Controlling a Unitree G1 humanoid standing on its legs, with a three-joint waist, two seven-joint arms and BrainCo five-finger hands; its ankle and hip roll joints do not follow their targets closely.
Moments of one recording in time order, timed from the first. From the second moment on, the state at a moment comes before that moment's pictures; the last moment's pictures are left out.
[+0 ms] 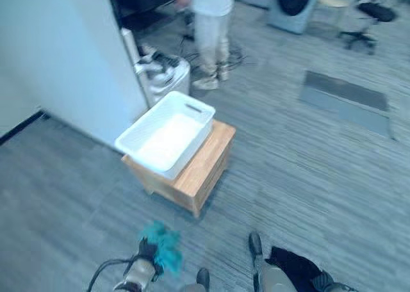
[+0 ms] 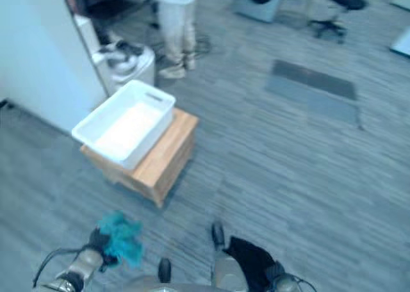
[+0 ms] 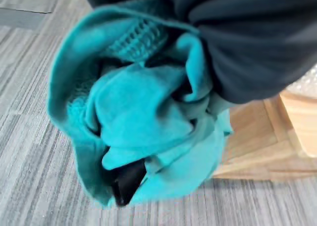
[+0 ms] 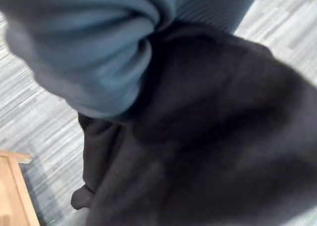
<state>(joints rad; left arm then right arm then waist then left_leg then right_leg) -0.10 0.32 -0.19 1.19 0.15 -0.04 0.20 0.00 -0.27 0.23 1.14 -0.11 0.00 -0.12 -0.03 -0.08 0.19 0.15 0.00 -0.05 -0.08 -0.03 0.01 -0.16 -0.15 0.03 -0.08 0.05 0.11</state>
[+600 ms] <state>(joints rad) 0.06 0.25 -0.13 1.14 0.13 -0.06 0.18 -0.05 -0.42 0.19 0.91 -0.10 -0.01 -0.16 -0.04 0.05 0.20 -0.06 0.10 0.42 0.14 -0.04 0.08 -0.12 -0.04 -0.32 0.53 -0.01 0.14</state>
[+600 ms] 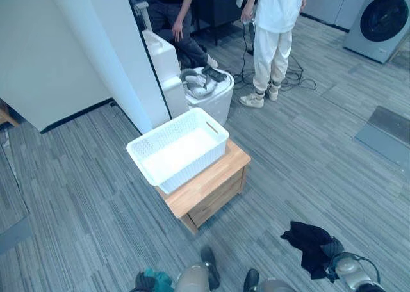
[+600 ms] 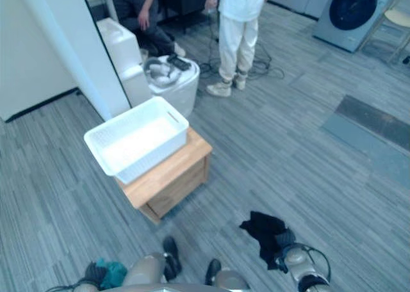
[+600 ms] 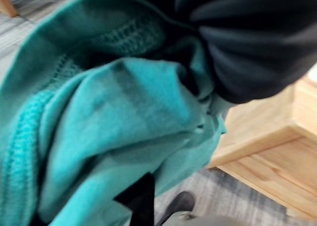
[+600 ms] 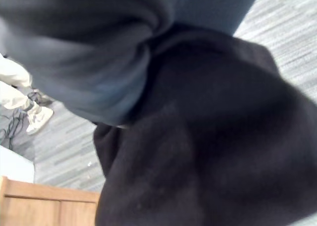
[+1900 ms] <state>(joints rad) -0.02 0.47 -0.21 0.71 0.04 -0.17 0.23 -0.98 -0.69 0.55 0.58 -0.16 -0.11 -0.23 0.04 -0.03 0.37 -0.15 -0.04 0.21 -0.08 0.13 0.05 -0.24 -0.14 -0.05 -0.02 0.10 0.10</state>
